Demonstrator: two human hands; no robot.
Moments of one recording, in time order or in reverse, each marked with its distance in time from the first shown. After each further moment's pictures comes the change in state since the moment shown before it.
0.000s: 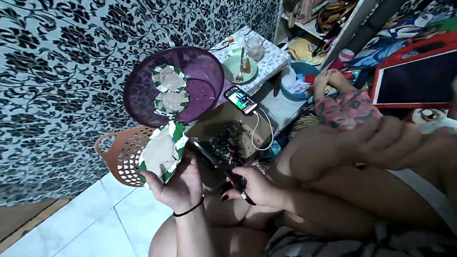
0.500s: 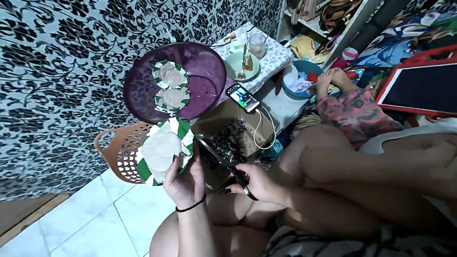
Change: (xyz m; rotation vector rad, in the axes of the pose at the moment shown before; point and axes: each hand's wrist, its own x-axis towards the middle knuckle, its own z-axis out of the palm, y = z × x) left_hand -0.002 -0.005 -0.003 0.079 0.057 -0.025; right_hand 0.004 0.001 -0.004 -0.081 0.009 0.048
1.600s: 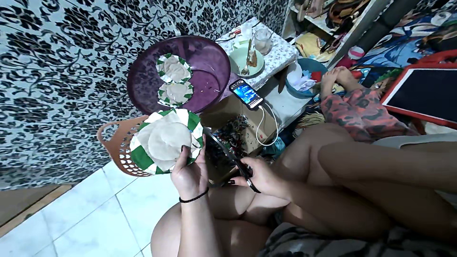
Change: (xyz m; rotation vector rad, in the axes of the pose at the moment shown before) left_hand 0.001 -0.004 0.007 0.143 0.187 -0.005; right_hand 0.003 0.002 -0.004 -0.044 -0.026 0.117
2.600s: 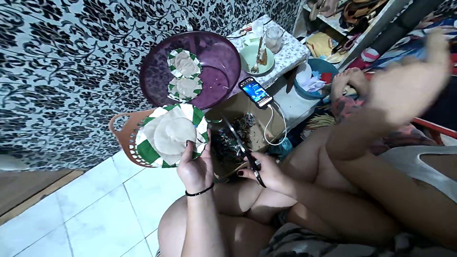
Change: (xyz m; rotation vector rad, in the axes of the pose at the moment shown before) left_hand 0.002 0.005 -0.002 -0.016 0.028 0.041; right_hand 0.006 0.002 0.001 0.111 0.025 0.124
